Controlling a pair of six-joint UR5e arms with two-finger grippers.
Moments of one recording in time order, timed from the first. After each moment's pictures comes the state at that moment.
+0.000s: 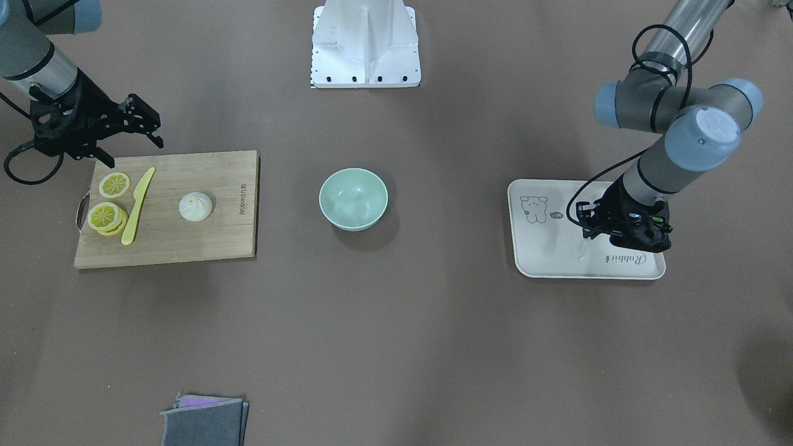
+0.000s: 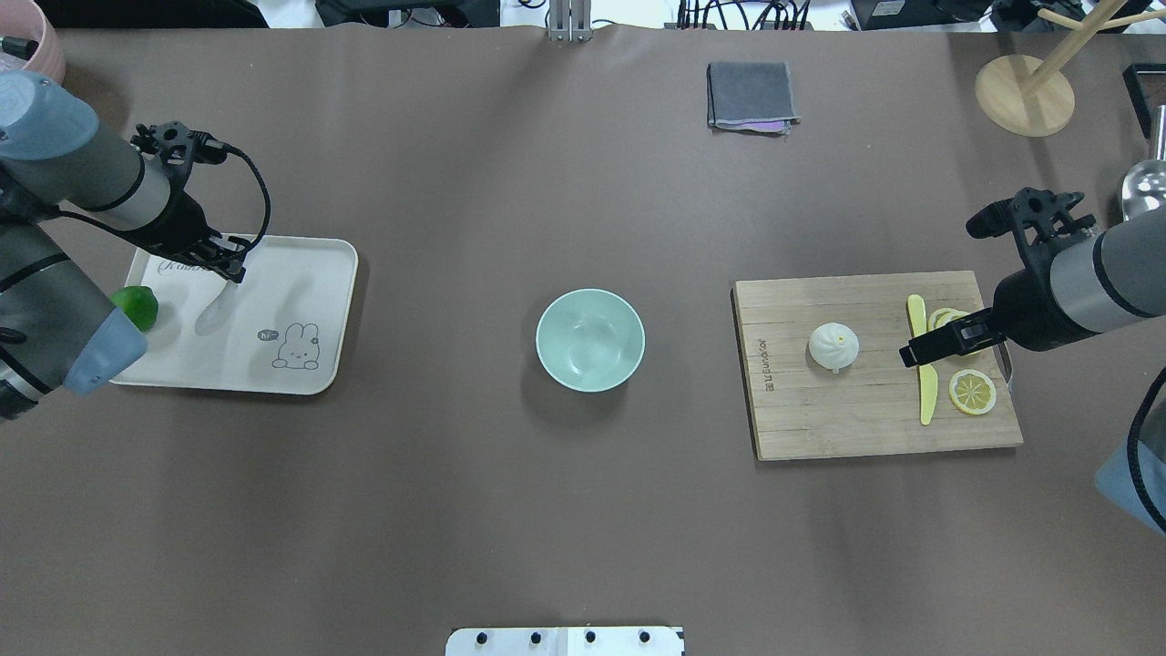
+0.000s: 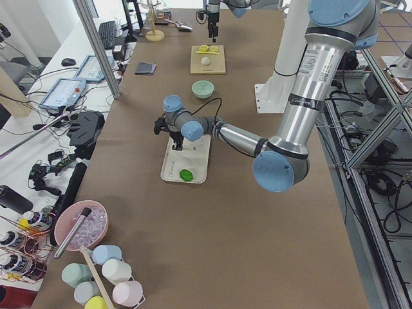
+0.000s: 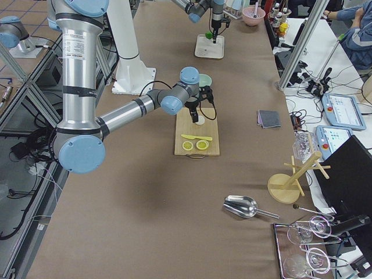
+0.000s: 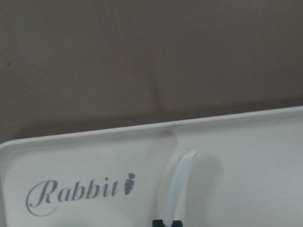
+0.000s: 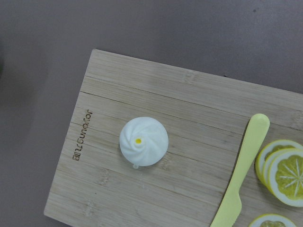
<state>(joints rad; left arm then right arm) -0.92 -1.88 -1.59 -1.91 -2.21 -0.71 0.84 -1.62 2.03 -1.19 2.18 0.70</state>
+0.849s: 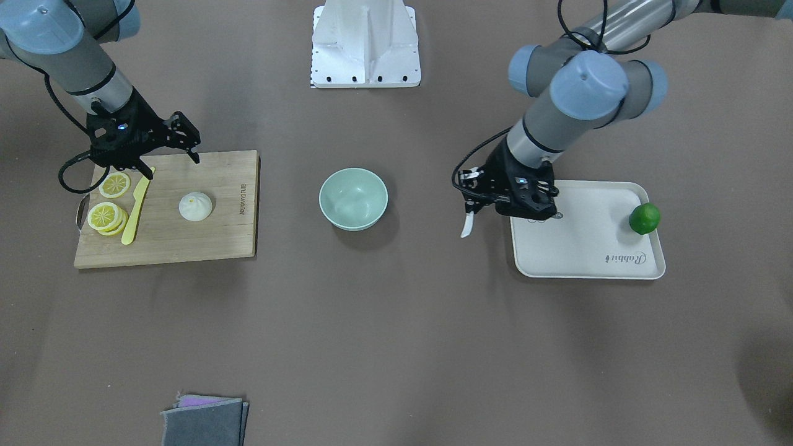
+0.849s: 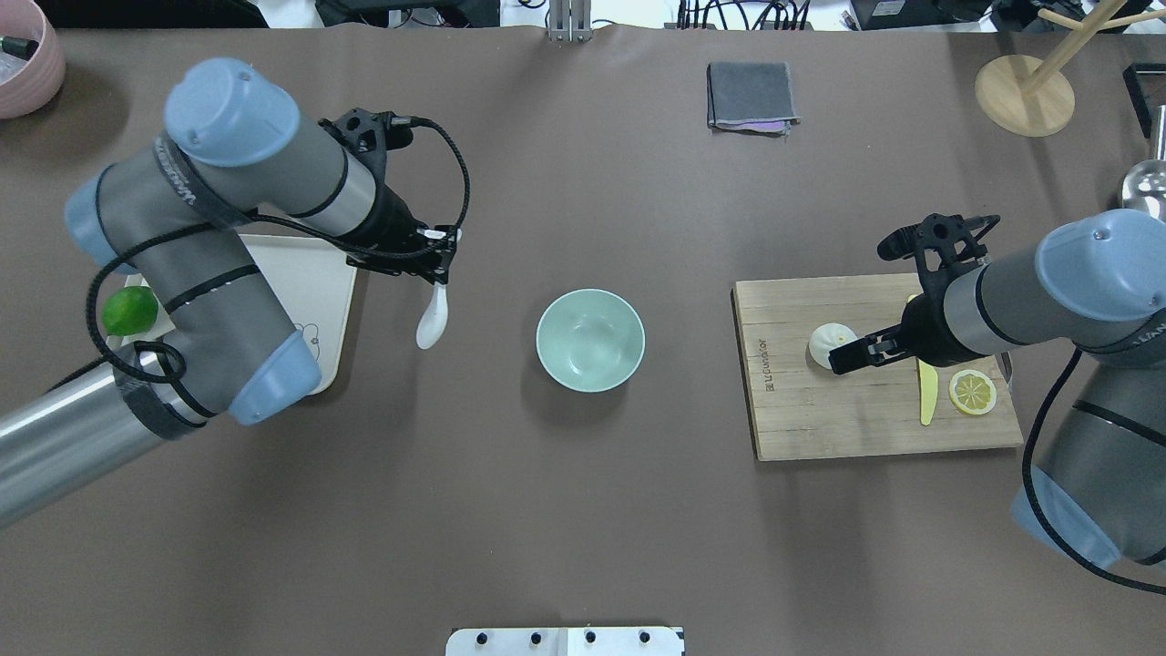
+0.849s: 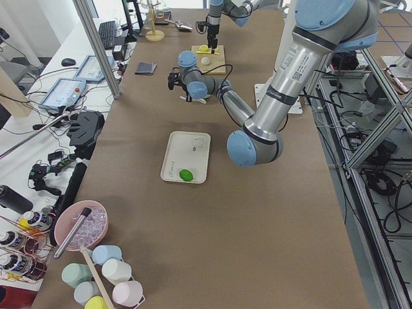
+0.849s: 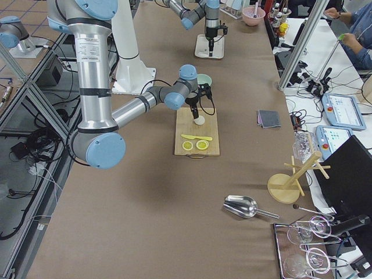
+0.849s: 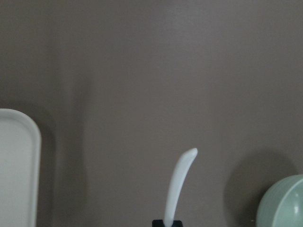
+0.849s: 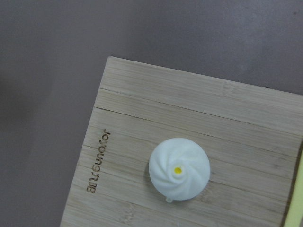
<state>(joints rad) -0.70 -2.17 -1.65 -1.91 -2.11 -1.20 0.69 -1.51 1.97 -1.19 1.99 0.83</state>
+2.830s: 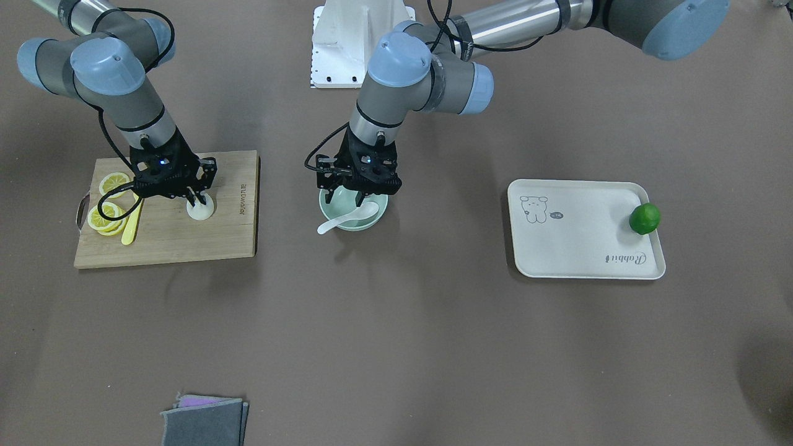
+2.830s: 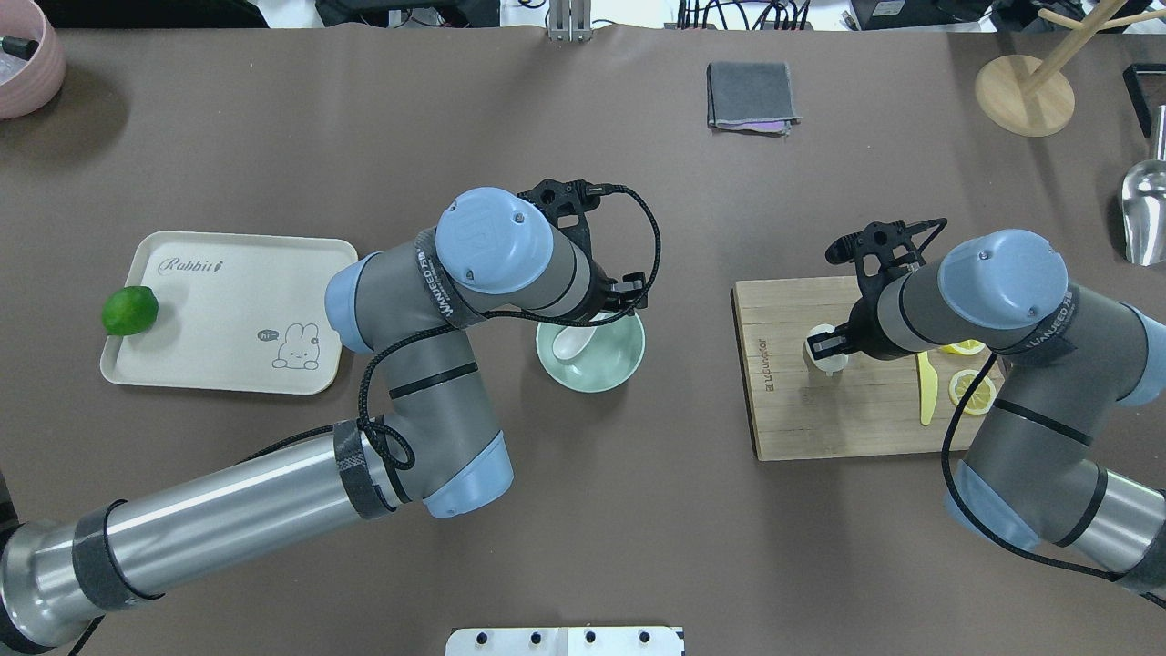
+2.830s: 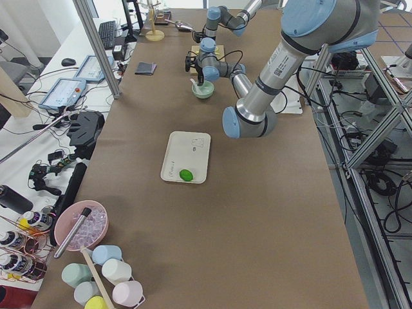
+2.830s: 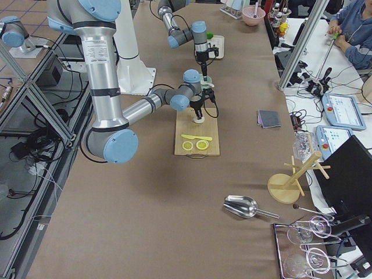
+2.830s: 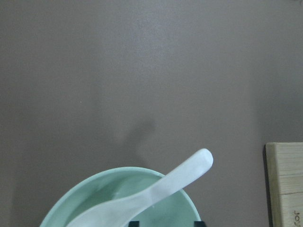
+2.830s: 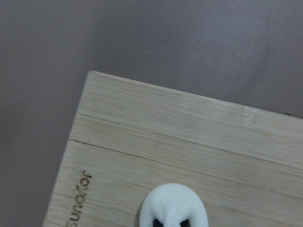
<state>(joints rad) -0.51 -2.41 -1.45 -2.00 -1.82 -1.38 0.65 -1.41 1.84 -1.20 1.88 0.84</state>
